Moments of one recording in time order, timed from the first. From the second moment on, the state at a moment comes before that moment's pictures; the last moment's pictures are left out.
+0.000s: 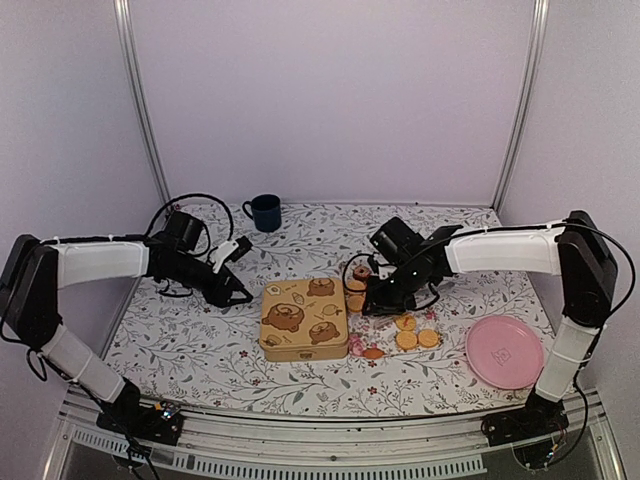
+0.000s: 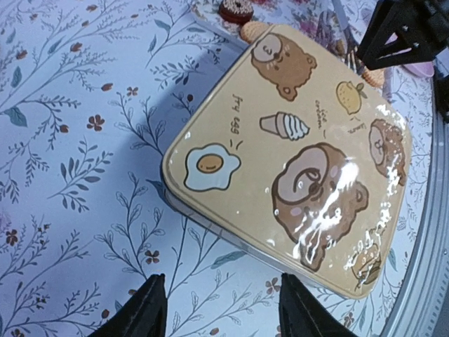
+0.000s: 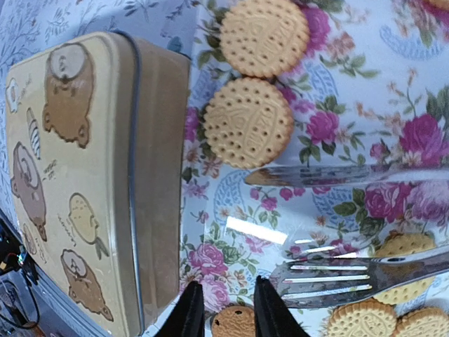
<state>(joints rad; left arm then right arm) -0.36 1.50 0.87 -0.35 0.57 0.33 0.81 1.80 1.25 -0.56 -0.16 0.68</state>
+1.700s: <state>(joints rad) -0.51 1.57 0.84 -0.25 0.41 0.27 0.90 1.75 1.25 -0.37 -0.26 0.77</state>
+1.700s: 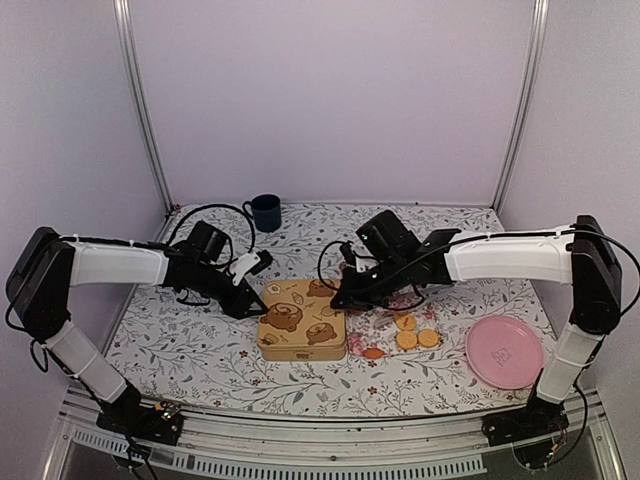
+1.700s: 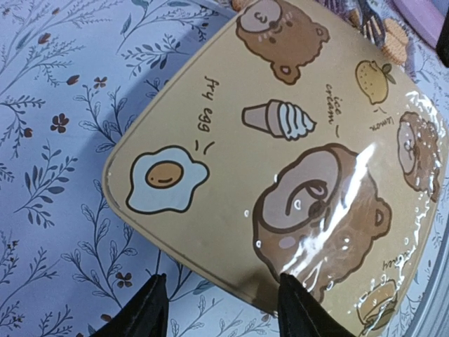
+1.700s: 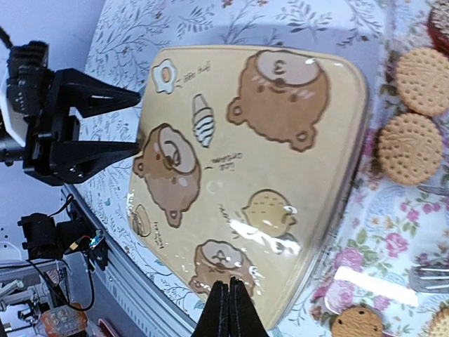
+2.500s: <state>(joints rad) -0.42 1.53 0.90 -0.32 0.45 0.31 0.88 1.79 1.08 -0.15 -0.41 0.81</state>
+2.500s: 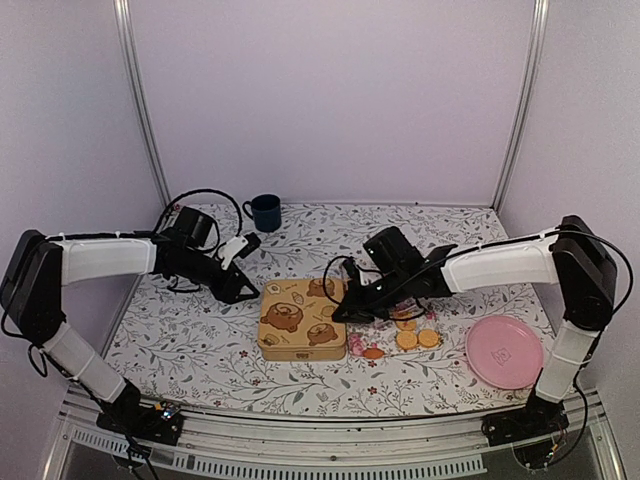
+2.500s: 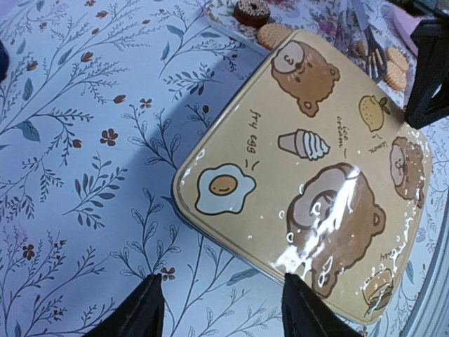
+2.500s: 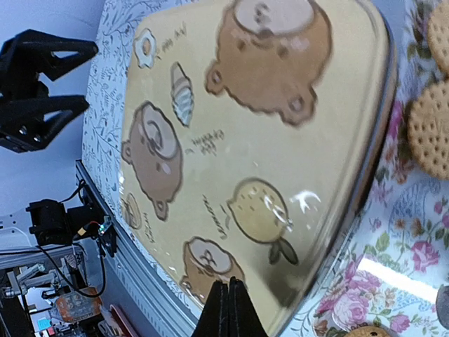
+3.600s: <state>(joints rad) -0.45 1.74 1.01 -0.24 0.56 0.28 0.68 1.96 1.28 -0.21 -0.45 0.71</state>
